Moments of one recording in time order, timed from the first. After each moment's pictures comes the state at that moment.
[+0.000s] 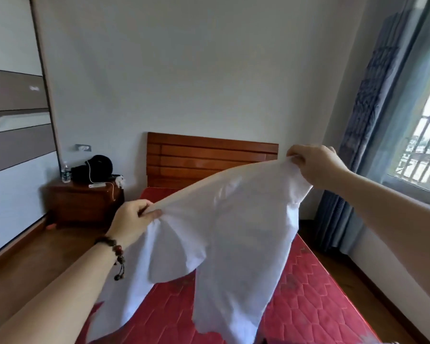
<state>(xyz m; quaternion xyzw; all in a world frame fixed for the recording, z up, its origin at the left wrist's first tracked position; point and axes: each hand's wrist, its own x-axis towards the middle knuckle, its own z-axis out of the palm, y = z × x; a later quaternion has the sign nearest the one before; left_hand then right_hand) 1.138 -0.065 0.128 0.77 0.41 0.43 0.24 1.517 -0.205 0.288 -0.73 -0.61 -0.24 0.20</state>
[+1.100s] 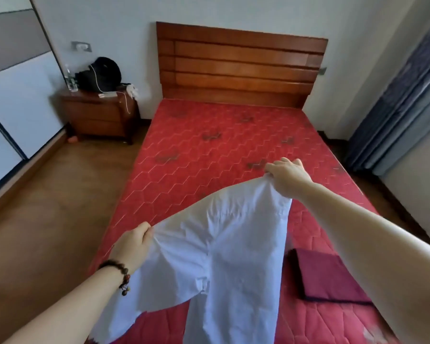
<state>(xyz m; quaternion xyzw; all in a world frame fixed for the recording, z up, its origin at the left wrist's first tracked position) 1.046 -0.071 -0.160 0.75 0.58 0.20 0.24 1.446 -0.082 -0.037 -0.74 -0.67 -0.07 -0.01</state>
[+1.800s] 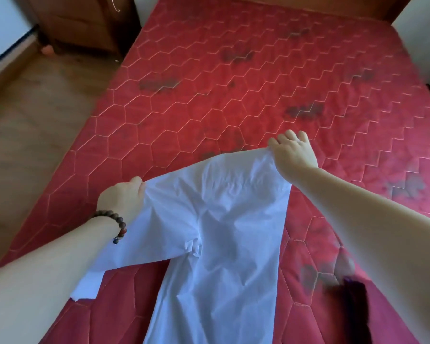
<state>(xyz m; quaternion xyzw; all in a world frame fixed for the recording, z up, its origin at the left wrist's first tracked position) 1.163 0.171 -0.444 0.74 0.67 0.02 0.07 1.544 0.171 -0.382 -0.68 -0.72 -0.10 -0.08</state>
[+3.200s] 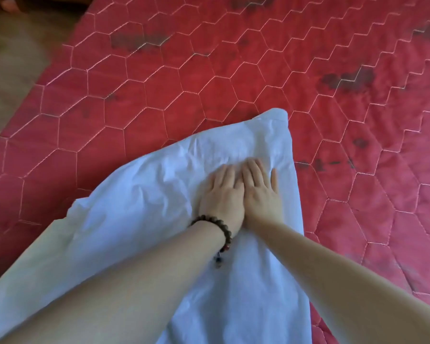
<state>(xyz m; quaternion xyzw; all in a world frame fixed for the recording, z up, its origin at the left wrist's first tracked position) 1.374 0.212 -0.571 0.84 0.51 -0.01 0.16 1.481 0.193 -0.583 -0.73 -0.67 0.10 0.03</state>
